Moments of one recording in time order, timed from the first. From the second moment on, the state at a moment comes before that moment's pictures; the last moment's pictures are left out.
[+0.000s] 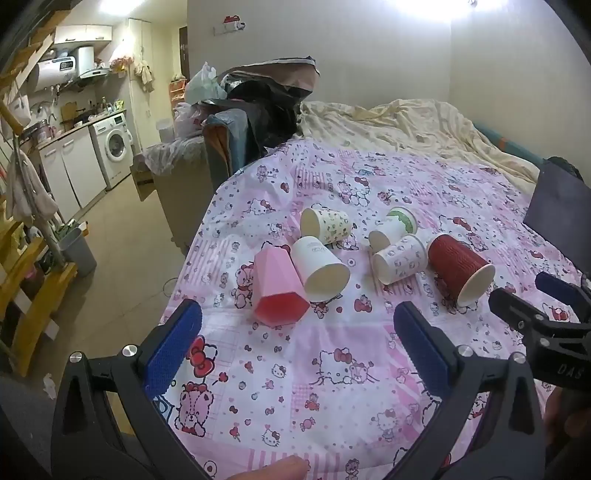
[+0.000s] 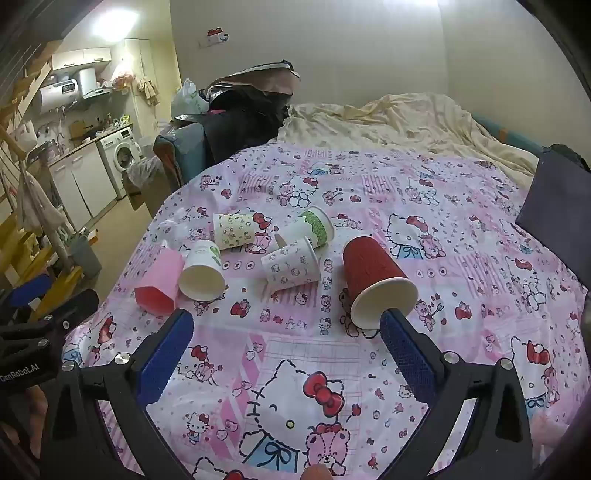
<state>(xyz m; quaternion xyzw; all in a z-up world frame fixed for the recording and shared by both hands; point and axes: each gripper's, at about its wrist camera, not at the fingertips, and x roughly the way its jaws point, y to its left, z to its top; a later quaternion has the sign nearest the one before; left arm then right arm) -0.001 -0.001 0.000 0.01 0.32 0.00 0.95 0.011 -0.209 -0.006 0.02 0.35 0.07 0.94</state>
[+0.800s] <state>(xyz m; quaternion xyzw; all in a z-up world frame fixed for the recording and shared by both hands) 0.000 -0.002 -0.001 0.00 0.33 0.00 0.94 0.012 -0.208 -0.006 0.03 0.34 0.07 0.94</state>
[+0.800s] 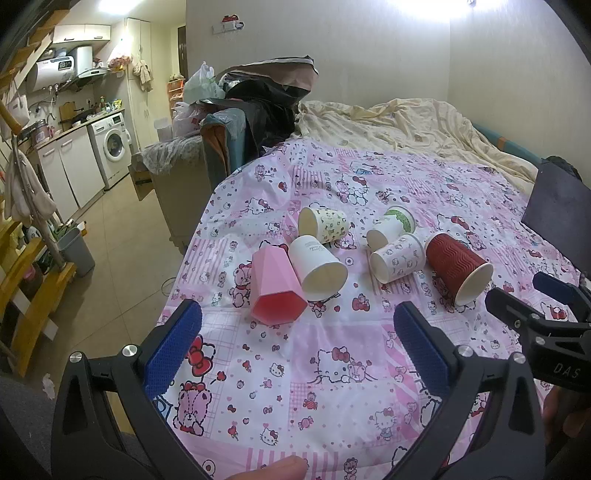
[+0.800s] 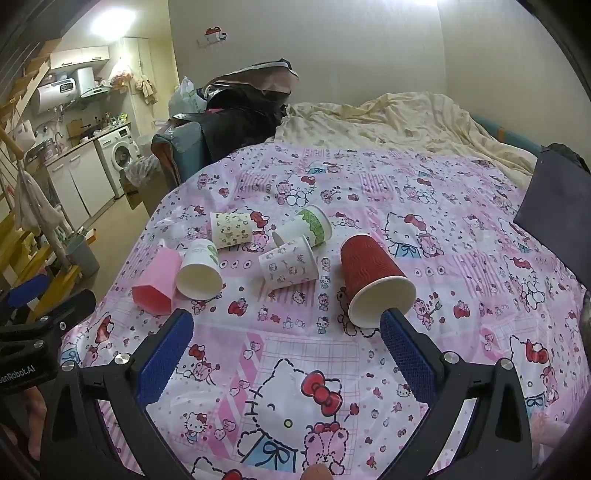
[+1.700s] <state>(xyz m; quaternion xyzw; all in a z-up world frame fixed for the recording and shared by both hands) 0.001 -0.001 0.000 0.00 0.33 0.00 0.94 0.012 -0.211 -0.008 0.03 0.35 0.07 0.93</state>
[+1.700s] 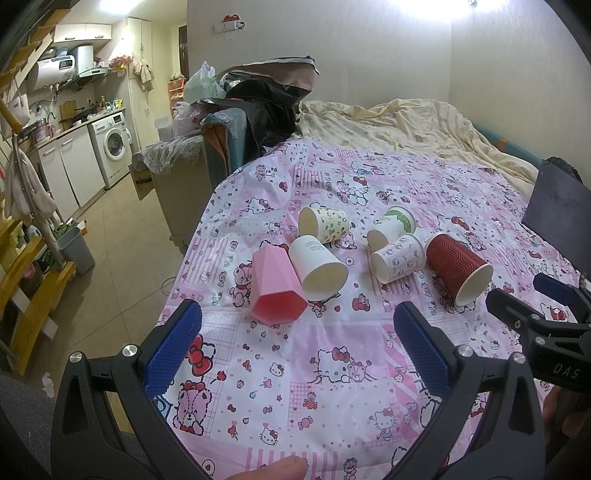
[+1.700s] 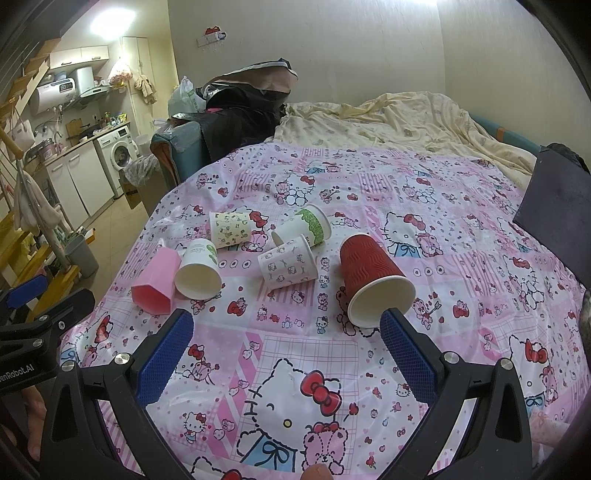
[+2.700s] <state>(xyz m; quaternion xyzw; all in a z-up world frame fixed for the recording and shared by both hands) -0.001 -0.004 -0.001 0.00 0.33 0.00 0.94 0.012 -0.211 -0.010 0.02 0.35 0.07 0.93</state>
